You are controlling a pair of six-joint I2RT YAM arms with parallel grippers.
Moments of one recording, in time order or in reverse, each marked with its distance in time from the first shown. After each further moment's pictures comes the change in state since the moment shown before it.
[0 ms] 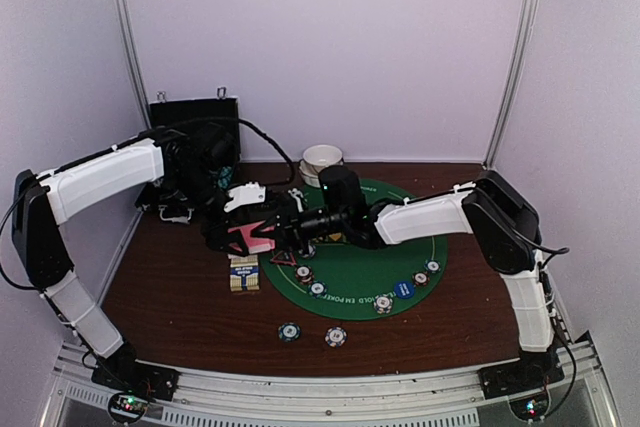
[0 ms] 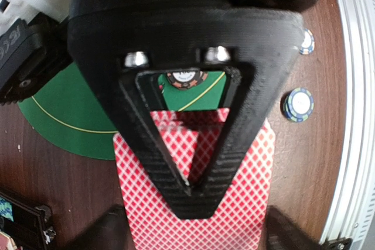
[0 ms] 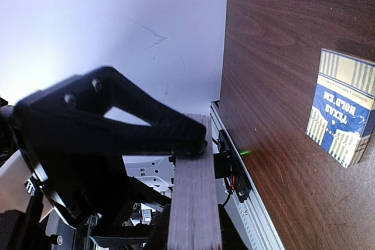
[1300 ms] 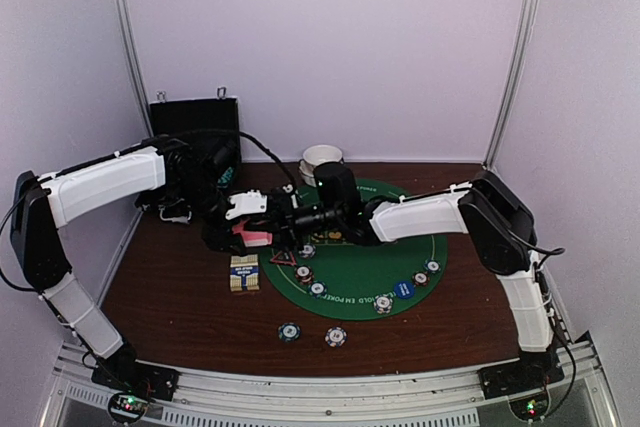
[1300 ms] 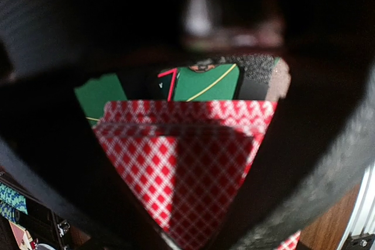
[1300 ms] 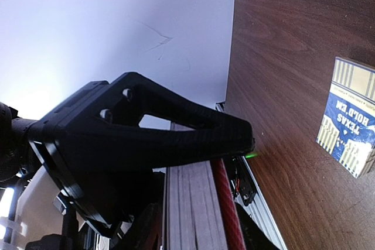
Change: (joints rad) left arm -0.024 -0.015 -0.069 0.078 -0.117 0.044; right arm 0.013 0.028 0.064 -0.018 -0.004 0.007
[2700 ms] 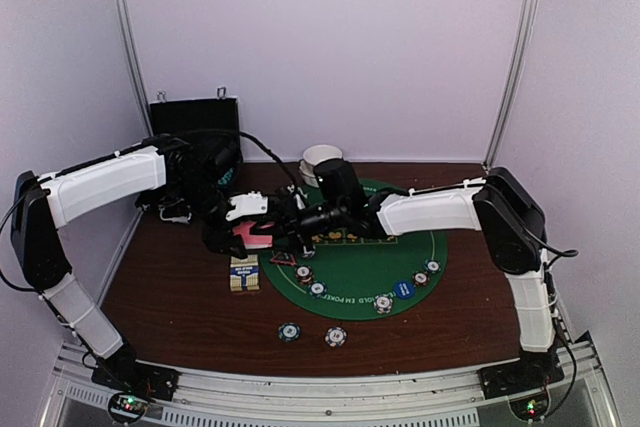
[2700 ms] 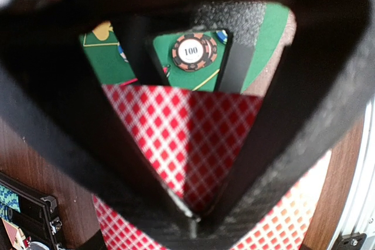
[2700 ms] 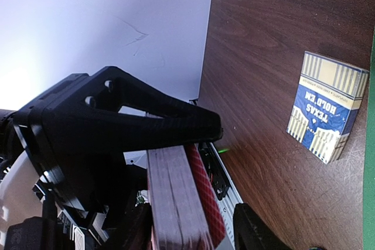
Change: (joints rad) left arm -0.008 0.000 0.011 -0.035 0.005 -0.039; right arm -0.002 -0.058 -0.005 -0.225 0.027 -0.191
